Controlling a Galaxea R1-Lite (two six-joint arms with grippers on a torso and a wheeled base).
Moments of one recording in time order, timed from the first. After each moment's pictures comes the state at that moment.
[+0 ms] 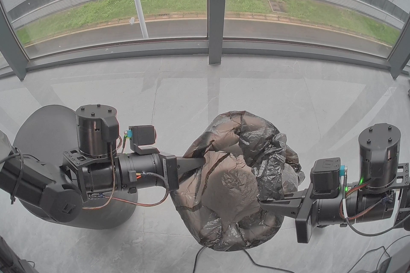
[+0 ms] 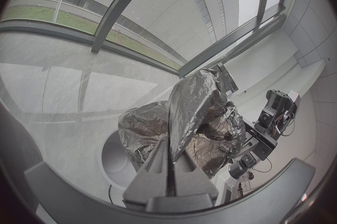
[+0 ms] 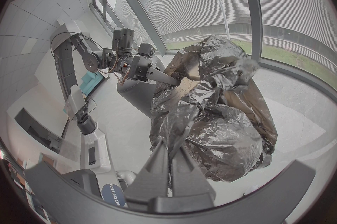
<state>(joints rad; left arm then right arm) -0.55 1.75 -0.71 -0.75 -0.50 -0.37 0.79 1.45 -0.56 -0.44 0.16 0.01</state>
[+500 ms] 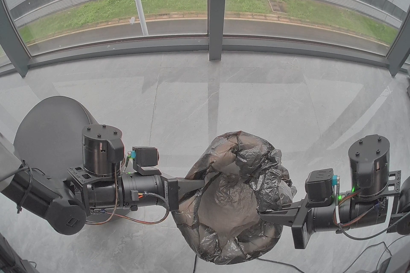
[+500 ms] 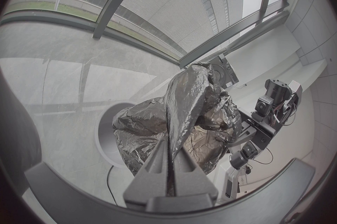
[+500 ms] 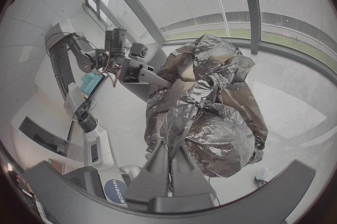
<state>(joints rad) -0.56 1.77 -0.61 -0.79 -0.51 -0.35 0.78 1.48 -0.51 -0.45 0.19 0.07</state>
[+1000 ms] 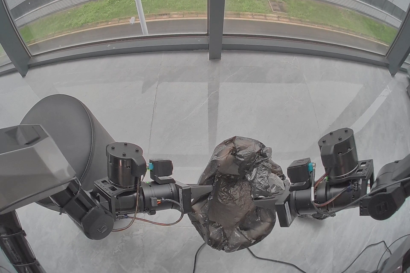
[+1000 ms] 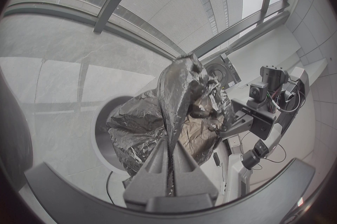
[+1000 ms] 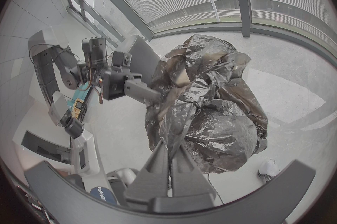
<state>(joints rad) -0.56 2.01 -0.60 -1.06 -0.52 -0.36 0.64 1.69 -0.60 -0.48 0.27 0.07</state>
